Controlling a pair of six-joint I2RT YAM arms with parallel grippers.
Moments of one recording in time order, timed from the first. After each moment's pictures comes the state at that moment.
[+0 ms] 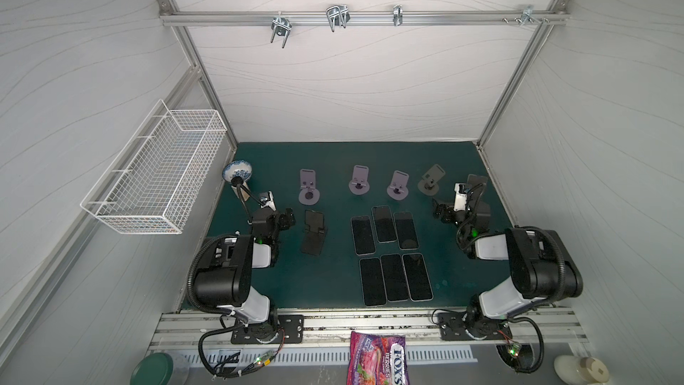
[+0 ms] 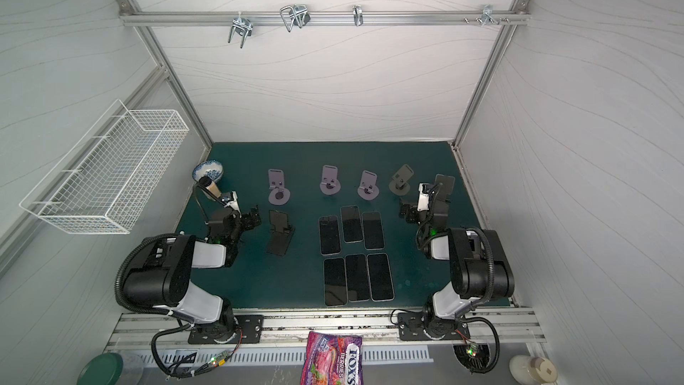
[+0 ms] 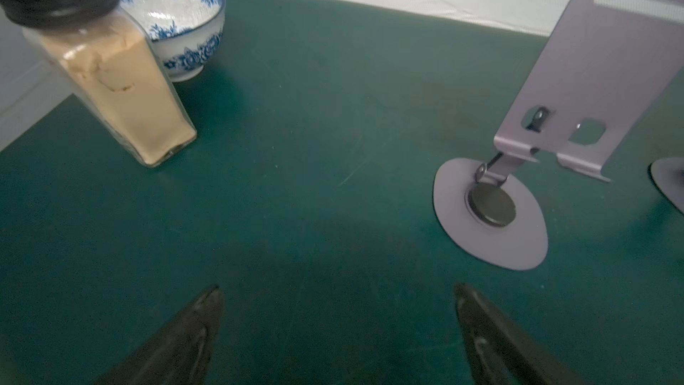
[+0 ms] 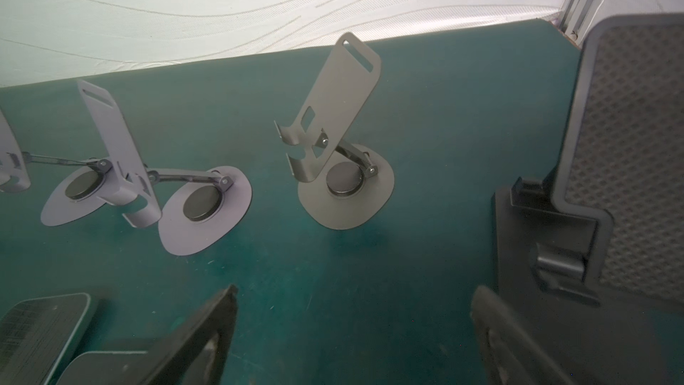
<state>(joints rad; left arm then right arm) 0.08 1.54 0.32 0.79 -0.07 -0.14 0.01 1.56 0.38 0.80 -0.19 0.06</state>
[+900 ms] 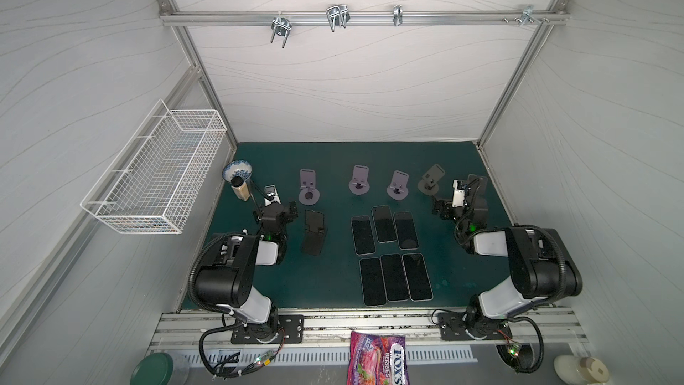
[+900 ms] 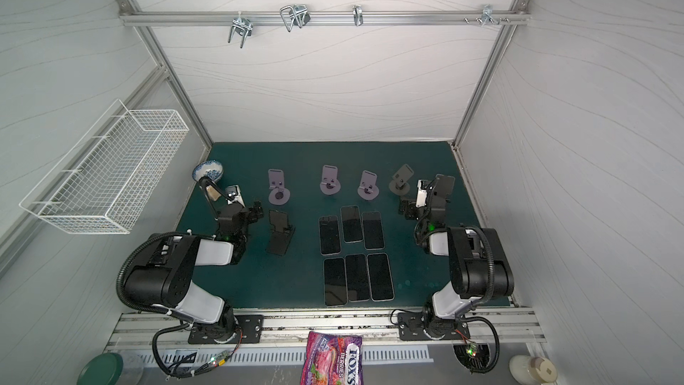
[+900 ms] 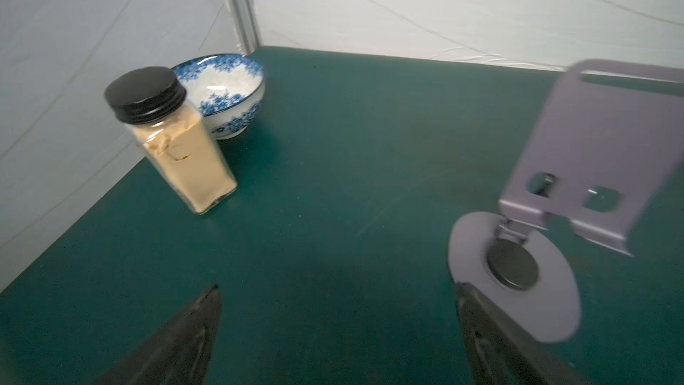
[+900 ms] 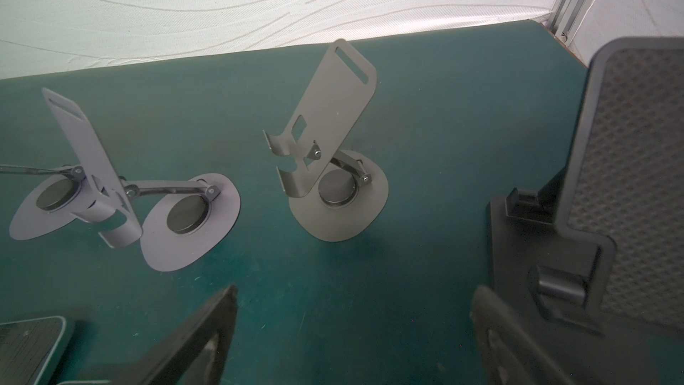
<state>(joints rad) -0.09 1.56 0.31 0.91 -0.35 -0.07 0.03 1.56 0.42 0.74 -0.14 0.06</state>
